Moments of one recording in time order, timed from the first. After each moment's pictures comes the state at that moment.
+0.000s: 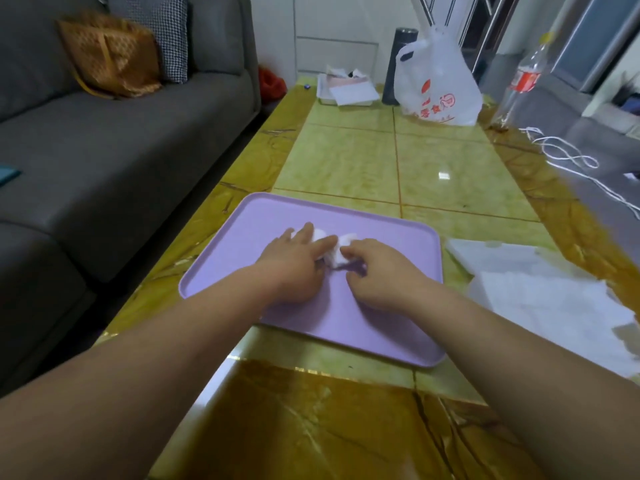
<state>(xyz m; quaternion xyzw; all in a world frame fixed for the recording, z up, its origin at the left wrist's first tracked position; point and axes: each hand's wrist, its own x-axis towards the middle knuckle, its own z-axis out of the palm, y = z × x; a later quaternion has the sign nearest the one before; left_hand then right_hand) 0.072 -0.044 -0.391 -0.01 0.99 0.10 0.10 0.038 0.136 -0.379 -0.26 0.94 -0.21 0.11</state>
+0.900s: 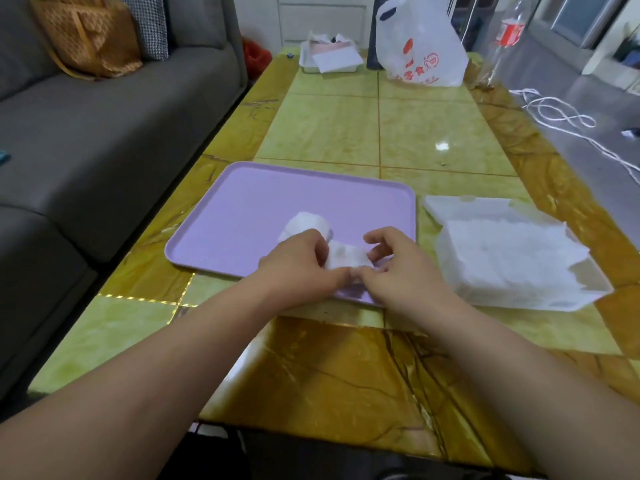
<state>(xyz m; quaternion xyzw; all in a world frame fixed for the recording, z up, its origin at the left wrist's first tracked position) 0.152 0.034 -0.370 -0.13 0.93 0.34 0.06 0.107 0.203 -0.394 -0.11 0.90 -0.42 0.08</state>
